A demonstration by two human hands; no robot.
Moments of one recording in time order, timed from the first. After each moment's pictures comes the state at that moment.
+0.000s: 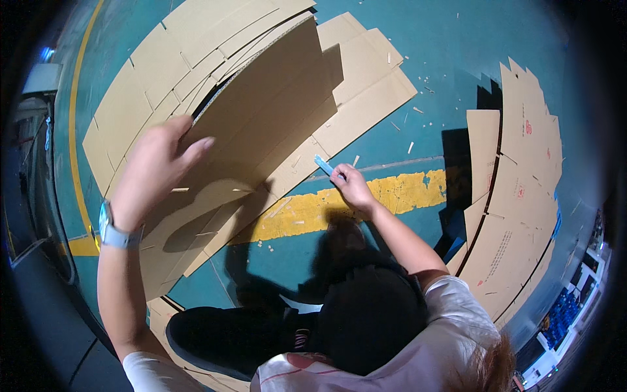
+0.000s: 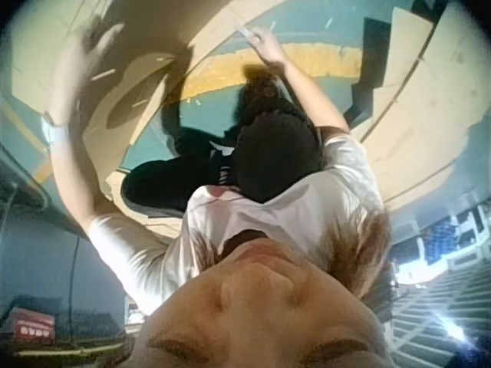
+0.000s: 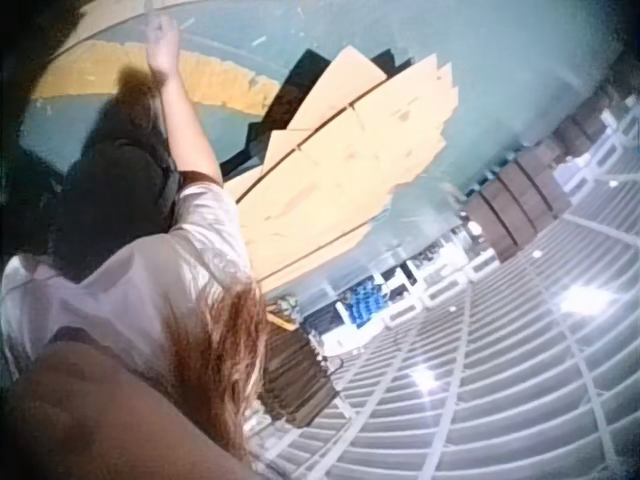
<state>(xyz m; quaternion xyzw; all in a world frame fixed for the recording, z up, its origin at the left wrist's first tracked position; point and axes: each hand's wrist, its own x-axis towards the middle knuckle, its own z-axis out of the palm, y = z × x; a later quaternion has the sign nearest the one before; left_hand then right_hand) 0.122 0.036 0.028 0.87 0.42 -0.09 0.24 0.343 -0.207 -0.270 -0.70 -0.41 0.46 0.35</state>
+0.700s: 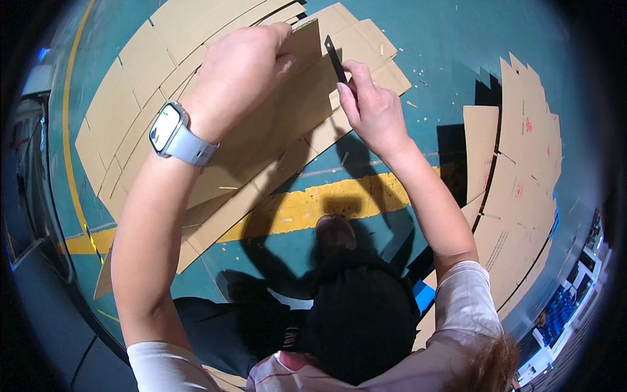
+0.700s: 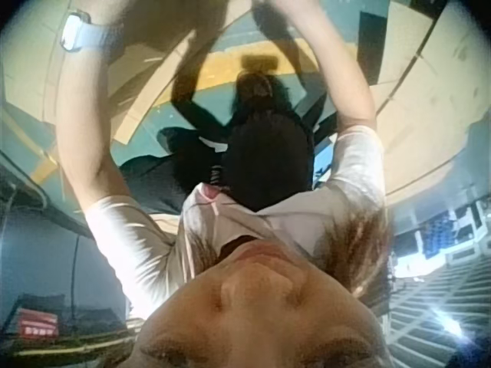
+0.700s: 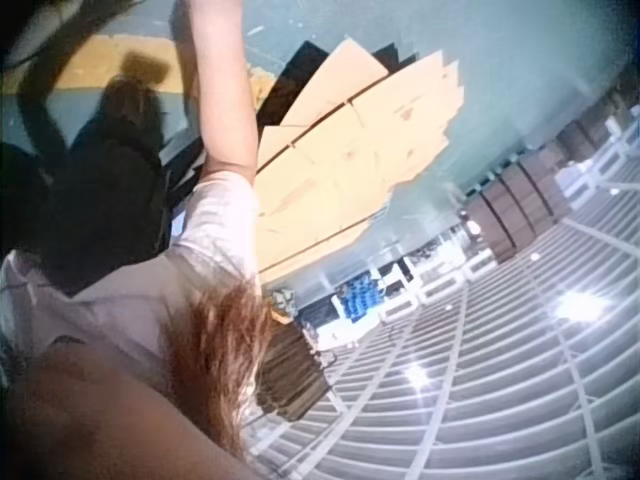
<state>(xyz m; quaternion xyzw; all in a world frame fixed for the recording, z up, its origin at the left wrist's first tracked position) 0.259 0.048 -0.025 0.94 0.30 0.09 0.12 0.418 -0.091 -0.105 -0.70 -0.63 0.05 0.33</state>
